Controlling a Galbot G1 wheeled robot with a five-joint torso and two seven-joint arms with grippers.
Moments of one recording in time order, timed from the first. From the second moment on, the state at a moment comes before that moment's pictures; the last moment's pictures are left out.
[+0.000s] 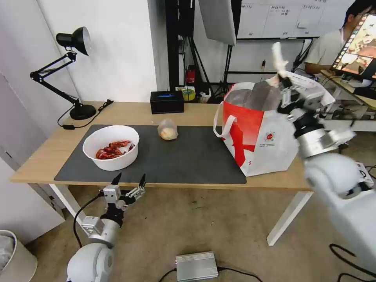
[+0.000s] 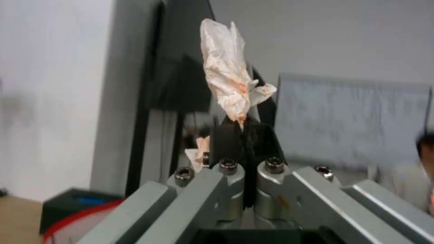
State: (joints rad) left arm 1.49 -1.49 -0.64 -2.01 -0.26 0.03 0.22; right arm -0.87 0.73 0.45 2.05 0.72 -0.12 0.24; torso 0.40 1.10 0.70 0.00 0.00
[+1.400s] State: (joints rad) left arm 1.48 -1.48 -0.67 -2.00 -0.31 0.03 0.24; right arm -0.37 0.74 0.24 1.79 1.71 -0.70 0.83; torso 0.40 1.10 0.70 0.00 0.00
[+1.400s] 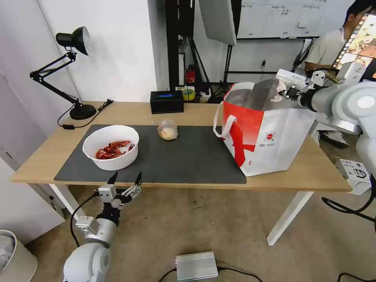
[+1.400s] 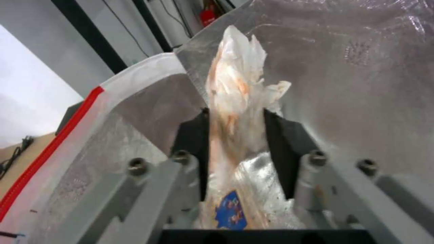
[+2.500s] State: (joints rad) left arm 1.48 -1.50 -0.66 -2.01 -0.30 0.03 0.23; right arm -0.78 0.74 0.31 1.98 0.69 0.14 -0.11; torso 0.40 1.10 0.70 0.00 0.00
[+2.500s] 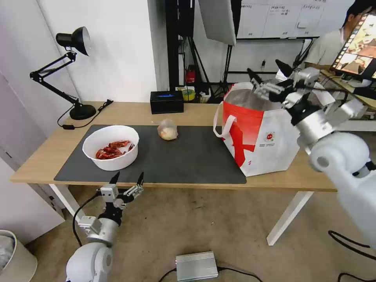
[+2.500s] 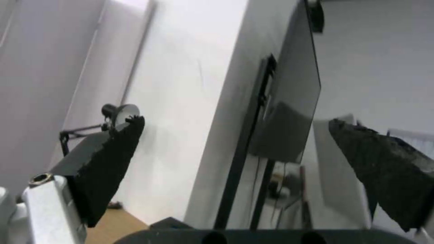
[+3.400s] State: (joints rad) left arm 1.49 -1.50 -0.70 -1.99 -0.31 0.01 0.25; right arm -1.39 1.13 0.62 2.08 0.38 0.37 -0.08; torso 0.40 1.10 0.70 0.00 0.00
